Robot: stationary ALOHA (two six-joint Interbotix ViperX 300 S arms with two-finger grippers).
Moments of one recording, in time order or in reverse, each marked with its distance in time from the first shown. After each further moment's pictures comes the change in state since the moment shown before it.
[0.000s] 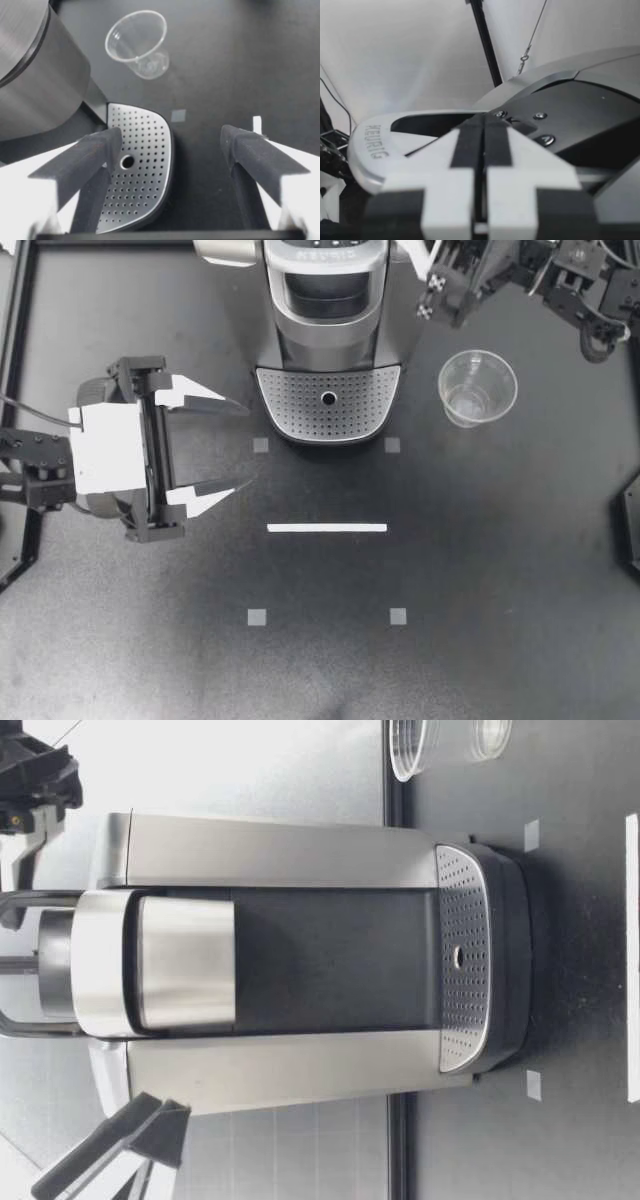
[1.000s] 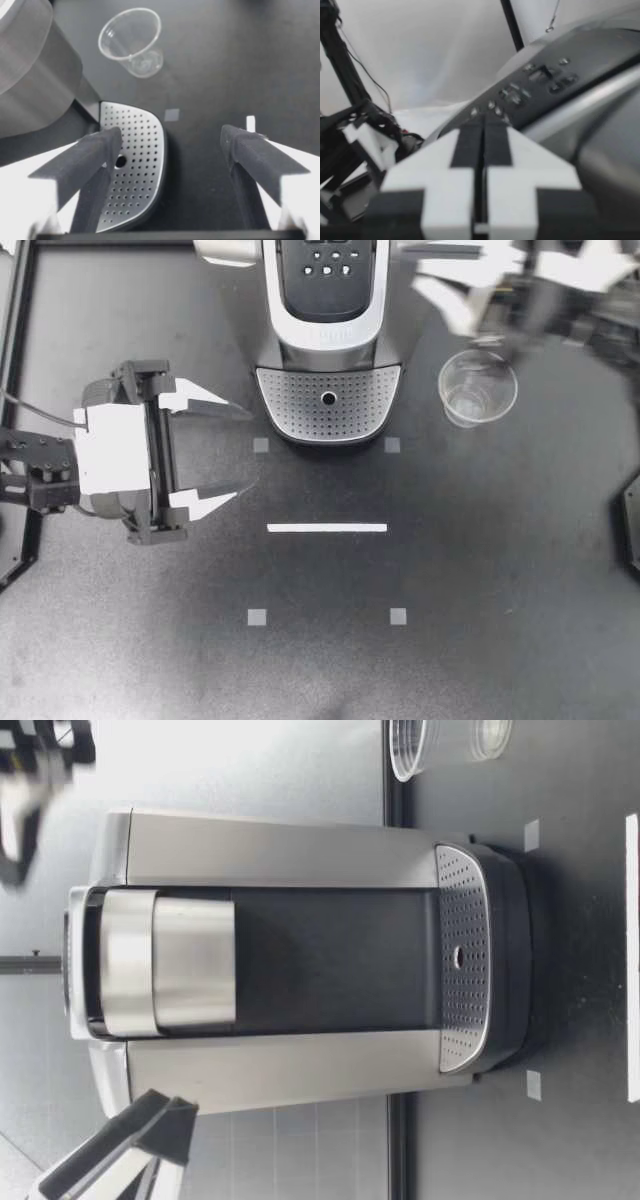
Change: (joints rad) left arm 0.000 0.011 0.003 -0.002 -0.017 -0.020; right arm 0.069 -0.224 0.202 0.092 0.046 0.021
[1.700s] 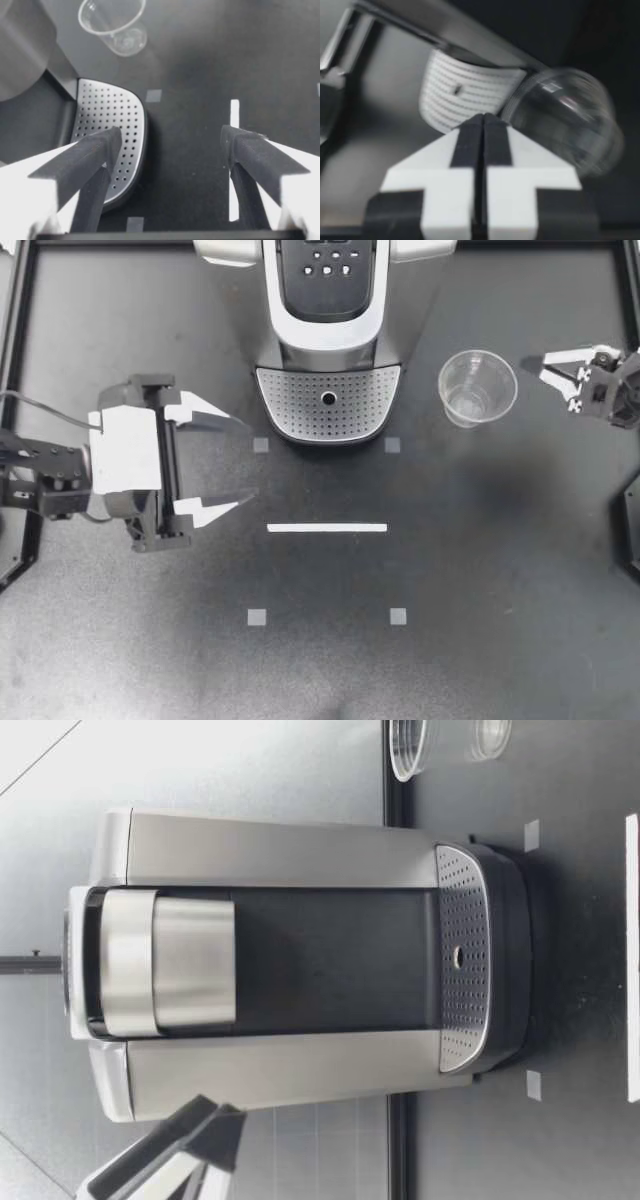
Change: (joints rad) left arm 0.000 0.031 0.032 -0.002 -0.021 -0.069; right arm -0.196 -0.293 0.454 0.316 0.354 0.176
